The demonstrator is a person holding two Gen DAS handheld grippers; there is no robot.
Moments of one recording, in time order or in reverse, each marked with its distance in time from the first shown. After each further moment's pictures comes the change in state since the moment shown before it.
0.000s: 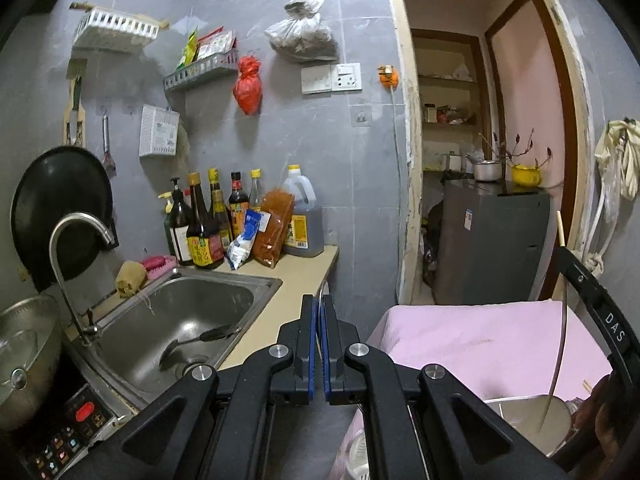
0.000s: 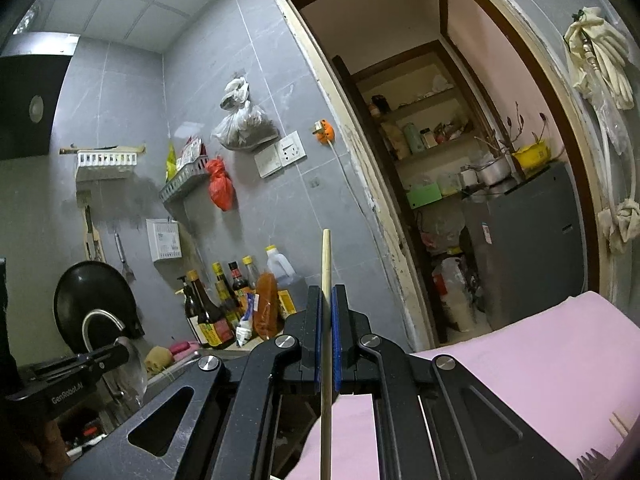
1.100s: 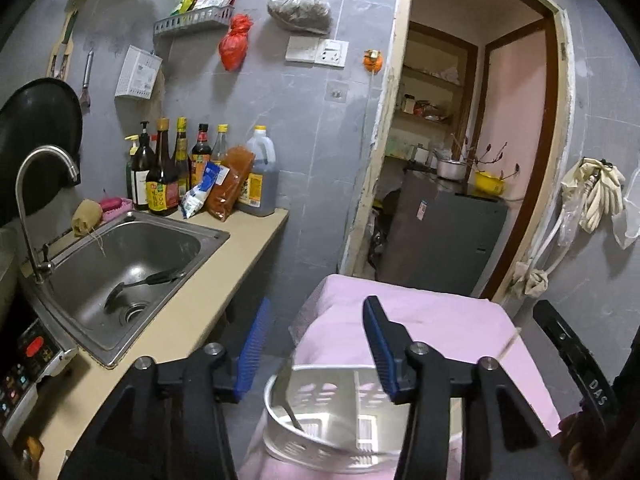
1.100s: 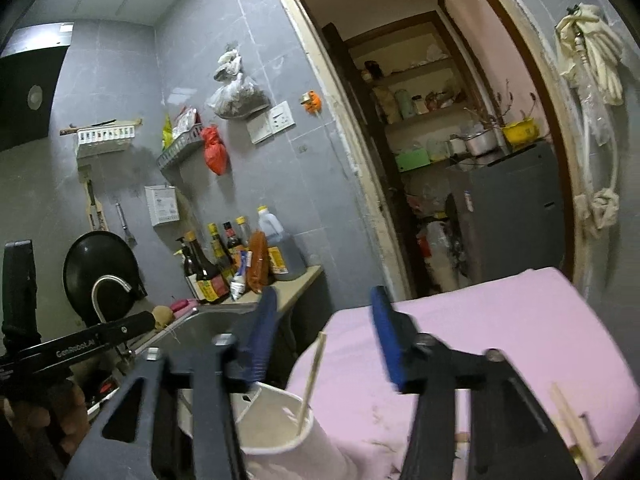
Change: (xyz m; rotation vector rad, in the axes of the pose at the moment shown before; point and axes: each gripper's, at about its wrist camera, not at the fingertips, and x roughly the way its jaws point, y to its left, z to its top) left arm -0.023 -0.002 -0.010 -0.178 0.132 -0.207; right arm -0.069 -0.036 0.016 -0.006 0.162 -0.032
